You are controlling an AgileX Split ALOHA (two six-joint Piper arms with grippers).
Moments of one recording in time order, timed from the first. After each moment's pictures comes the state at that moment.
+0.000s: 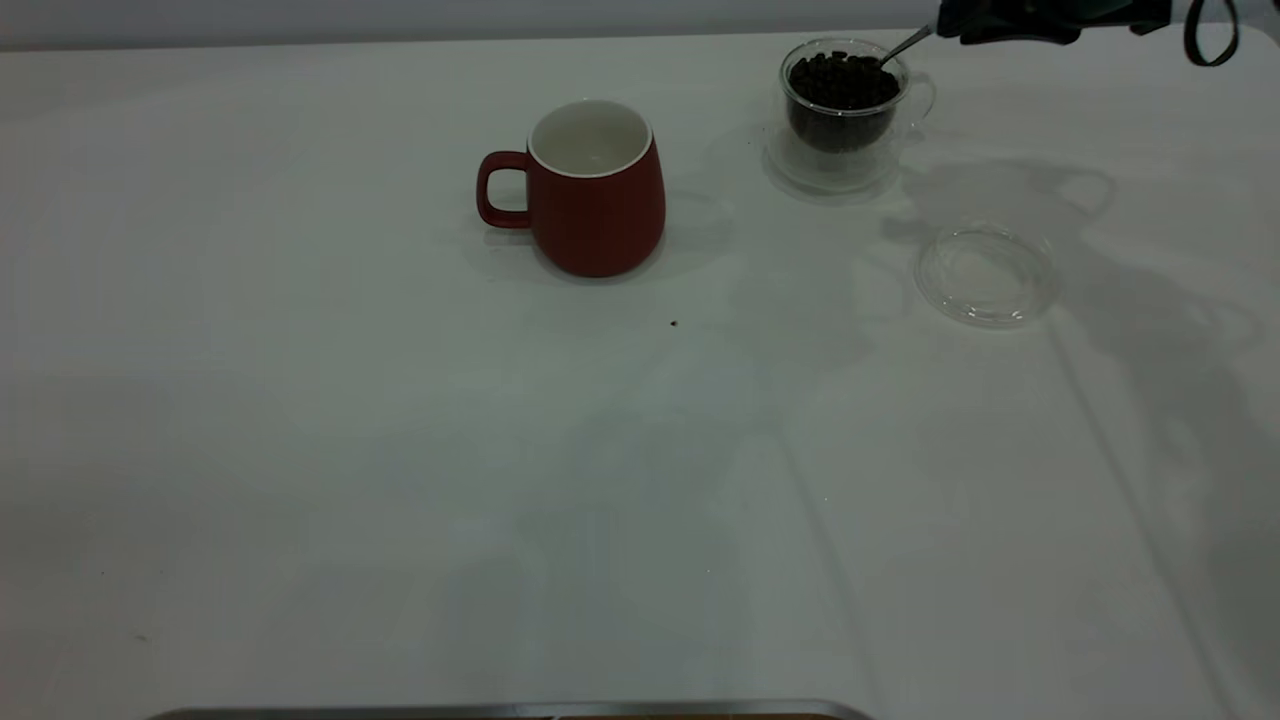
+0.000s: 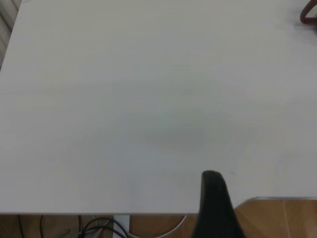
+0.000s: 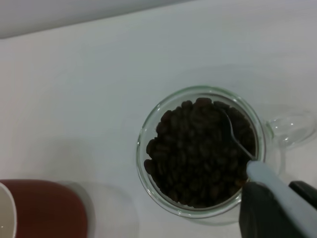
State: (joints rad) left arm 0.03 -0.02 -0.49 0.02 1.14 0.03; right arm -0.04 2.24 -1.28 1.79 0.30 -1.57
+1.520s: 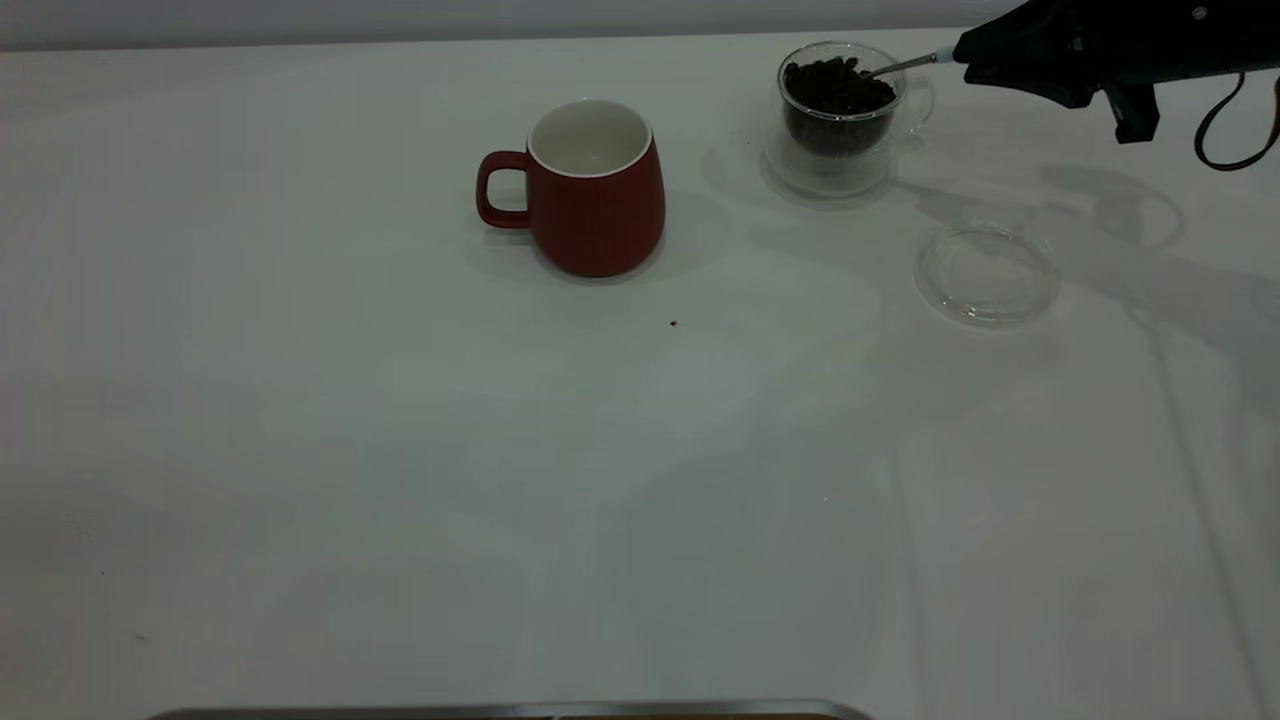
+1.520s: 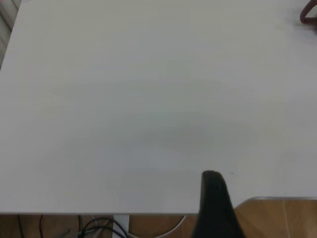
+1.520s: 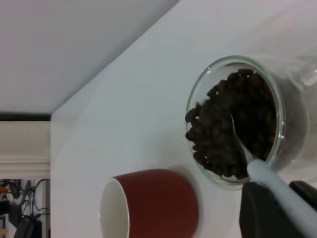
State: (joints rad) left arm 0.03 -0.02 -0.49 0.02 1.14 0.03; right arm -0.24 2.40 -1.29 1.79 0.83 -1.31
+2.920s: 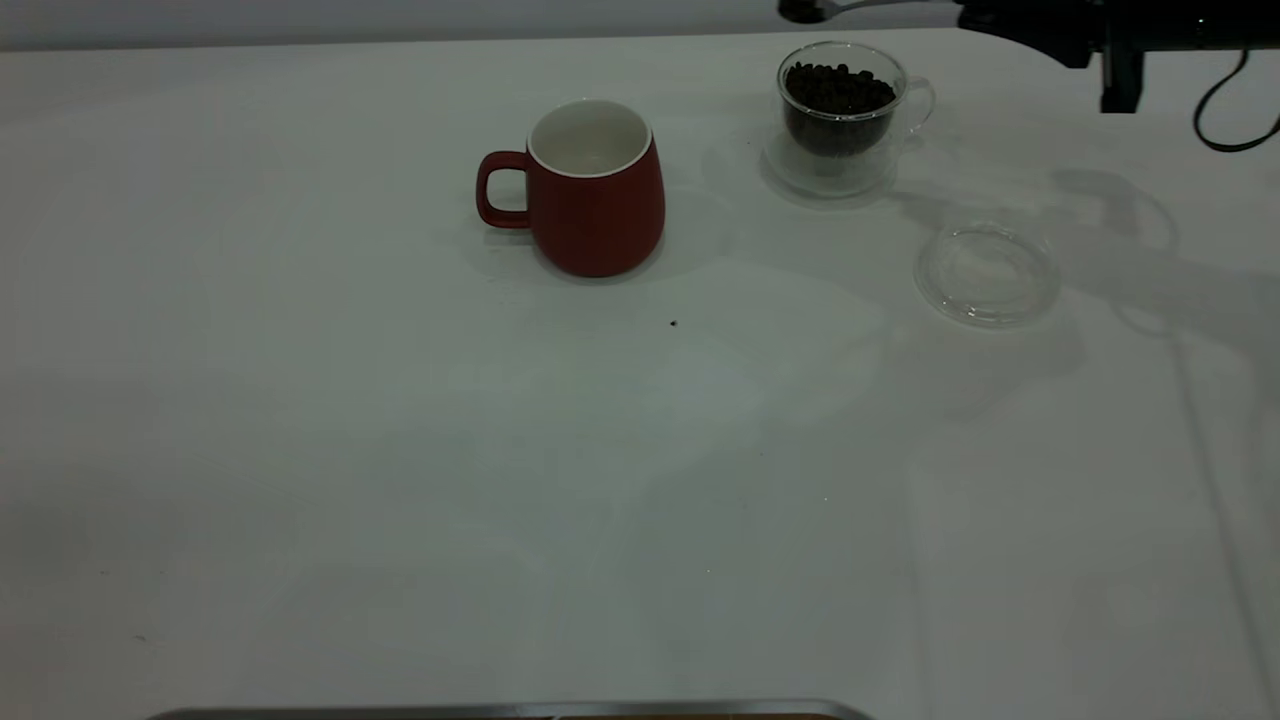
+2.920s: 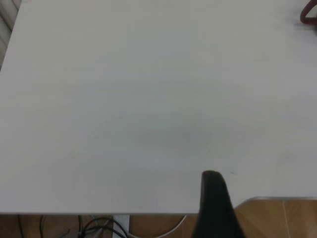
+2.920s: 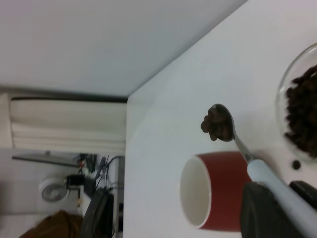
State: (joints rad) left arm 0.03 -0.02 -0.49 0.02 1.14 0.03; right arm -0.26 2.40 -1.29 1.78 1.06 -1.29
